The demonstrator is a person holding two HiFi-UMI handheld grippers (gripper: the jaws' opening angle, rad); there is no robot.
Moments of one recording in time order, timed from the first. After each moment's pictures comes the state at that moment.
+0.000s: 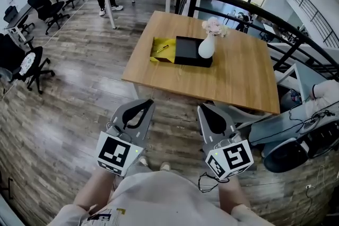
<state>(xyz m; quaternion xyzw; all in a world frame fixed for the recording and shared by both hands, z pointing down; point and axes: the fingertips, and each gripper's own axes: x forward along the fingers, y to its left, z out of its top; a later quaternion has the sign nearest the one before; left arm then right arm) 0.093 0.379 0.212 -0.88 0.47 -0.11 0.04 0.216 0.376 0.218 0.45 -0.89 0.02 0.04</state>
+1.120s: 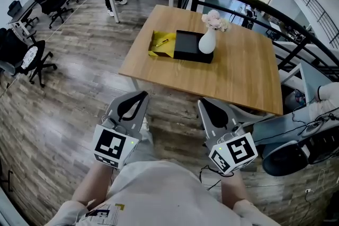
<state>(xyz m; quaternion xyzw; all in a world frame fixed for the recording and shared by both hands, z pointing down) 0.114 0.351 0.238 -0.85 0.50 -0.13 0.05 0.251 0.350 0.240 0.40 -0.92 0.02 0.03</state>
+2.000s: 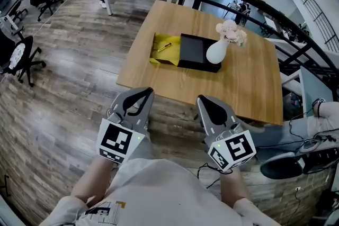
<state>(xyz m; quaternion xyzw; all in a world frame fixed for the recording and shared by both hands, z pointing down) 0.042 0.204 0.273 -0.87 0.47 -0.13 0.02 0.163 0.209 0.265 0.41 -0.91 0.03 0.08</state>
